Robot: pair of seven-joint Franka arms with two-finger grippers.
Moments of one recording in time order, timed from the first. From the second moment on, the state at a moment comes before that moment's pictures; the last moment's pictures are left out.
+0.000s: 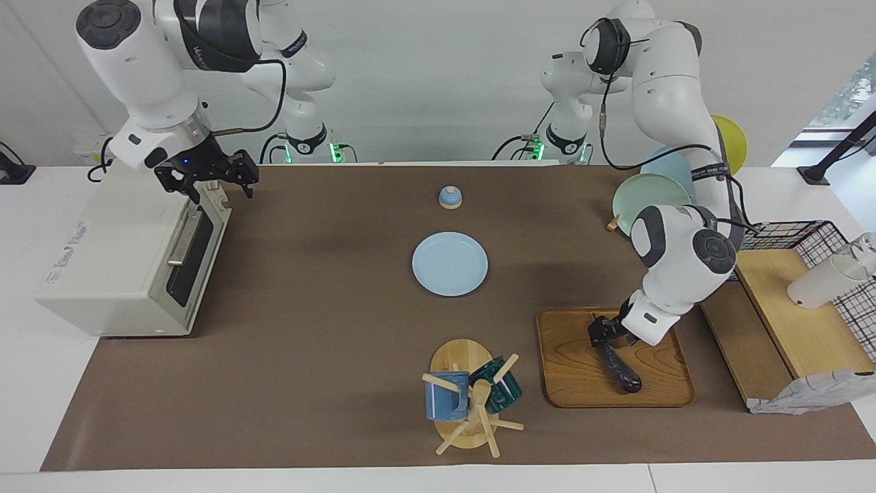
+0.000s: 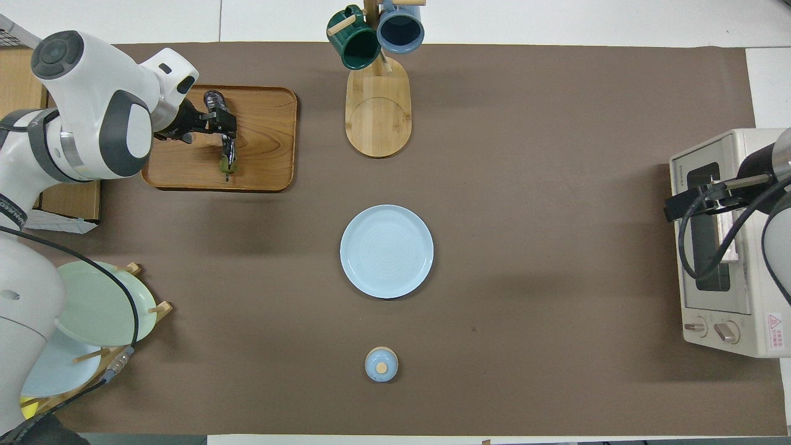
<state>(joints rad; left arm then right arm) -0.08 0.56 -0.04 -1.49 -0.12 2.10 -0.06 0.04 -0.03 -0.03 -1.70 -0.03 1.58 -0.14</state>
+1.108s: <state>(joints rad) -0.07 -0.01 -0.02 -1.63 -0.02 1.54 -0.09 0.03 -0.03 -0.04 -1.69 -0.03 1.58 -0.11</state>
